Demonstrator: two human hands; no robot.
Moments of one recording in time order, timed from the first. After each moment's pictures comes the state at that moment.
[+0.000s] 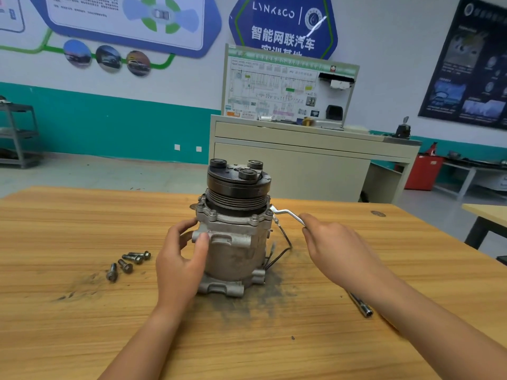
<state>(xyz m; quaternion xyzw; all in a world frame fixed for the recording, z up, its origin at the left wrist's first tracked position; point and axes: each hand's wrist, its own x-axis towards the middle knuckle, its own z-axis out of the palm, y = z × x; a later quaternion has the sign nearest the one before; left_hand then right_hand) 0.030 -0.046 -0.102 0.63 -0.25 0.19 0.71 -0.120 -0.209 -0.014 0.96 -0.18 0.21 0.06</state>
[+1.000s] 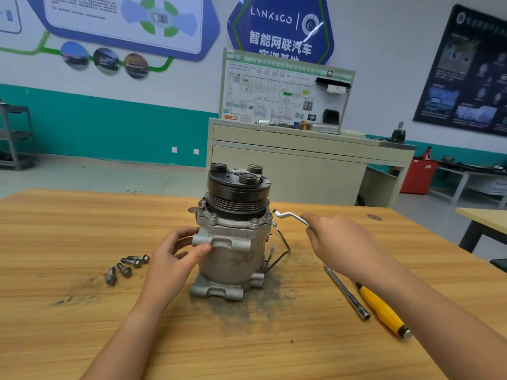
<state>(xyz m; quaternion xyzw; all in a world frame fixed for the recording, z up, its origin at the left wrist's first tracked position) 0.050 -0.027 -0.097 0.65 -0.29 0.04 0.70 -0.117 -0.211 0.007 0.96 -0.20 0.17 0.11</state>
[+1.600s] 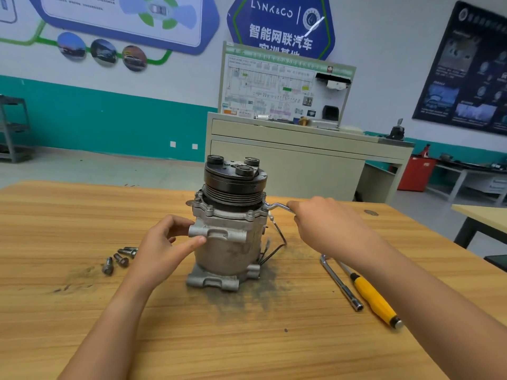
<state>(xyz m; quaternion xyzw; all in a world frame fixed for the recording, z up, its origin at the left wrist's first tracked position) 0.052 -0.014 -0.081 0.72 -0.33 0.04 0.61 -0.099 -0.203 0.020 0.96 -0.18 0.13 0.19</state>
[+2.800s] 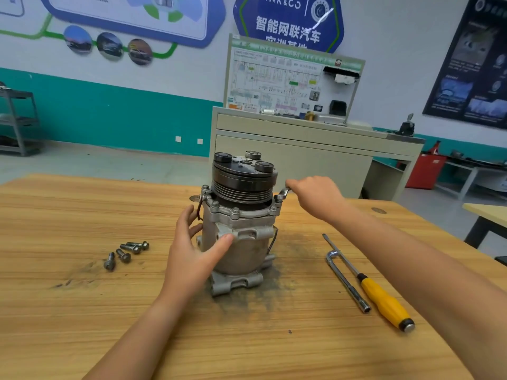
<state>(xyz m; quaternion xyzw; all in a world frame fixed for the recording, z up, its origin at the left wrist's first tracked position) 0.030 -0.052 -0.104 0.67 -0.27 0.05 0.69 -0.036 -0.270 0.015 0.94 -0.13 0.15 0.29</state>
